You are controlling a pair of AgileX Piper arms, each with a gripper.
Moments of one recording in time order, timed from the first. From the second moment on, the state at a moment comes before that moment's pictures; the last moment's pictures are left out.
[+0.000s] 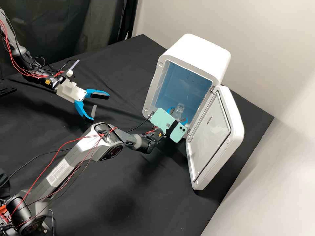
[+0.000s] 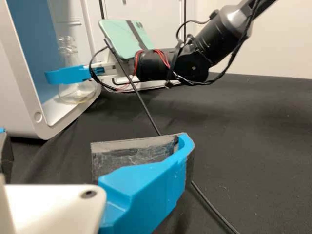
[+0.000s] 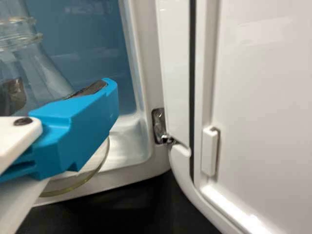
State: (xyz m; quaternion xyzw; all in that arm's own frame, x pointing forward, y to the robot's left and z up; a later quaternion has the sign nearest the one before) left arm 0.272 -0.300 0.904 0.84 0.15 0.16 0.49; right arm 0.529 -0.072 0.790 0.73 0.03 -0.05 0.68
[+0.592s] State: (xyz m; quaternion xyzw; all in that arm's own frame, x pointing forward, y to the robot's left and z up) left arm 0.270 -0.304 0.907 0.84 0.15 0.16 0.49; right arm 0.549 -0.071 0.796 0.73 0.02 -0.05 0.68
